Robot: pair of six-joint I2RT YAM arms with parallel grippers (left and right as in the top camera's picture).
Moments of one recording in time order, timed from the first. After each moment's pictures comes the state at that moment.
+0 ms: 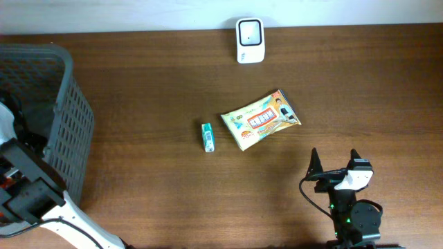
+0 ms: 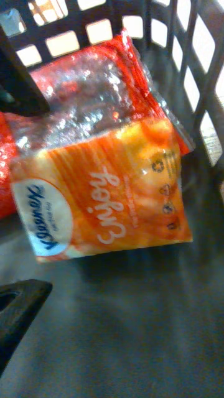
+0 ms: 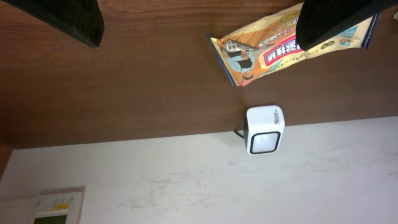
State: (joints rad) left arm 0.67 2.21 1.81 -1.27 -0.45 -0.65; right arm 0.07 0.01 0.01 -0.07 0.09 0.10
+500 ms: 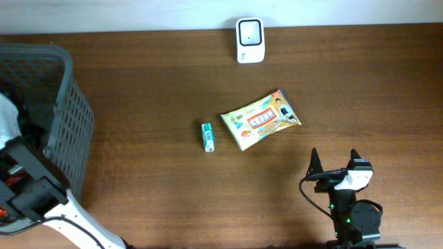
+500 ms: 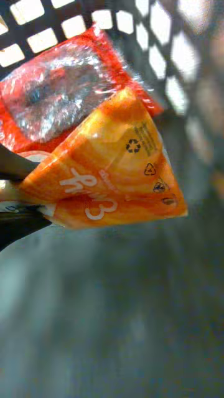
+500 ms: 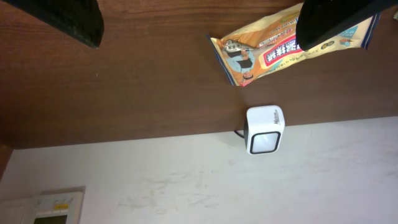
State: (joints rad) left arm 0.63 2.21 1.85 -1.25 -0.44 -0.53; right arm 0.07 0.01 0.01 -0.07 0.09 0.10
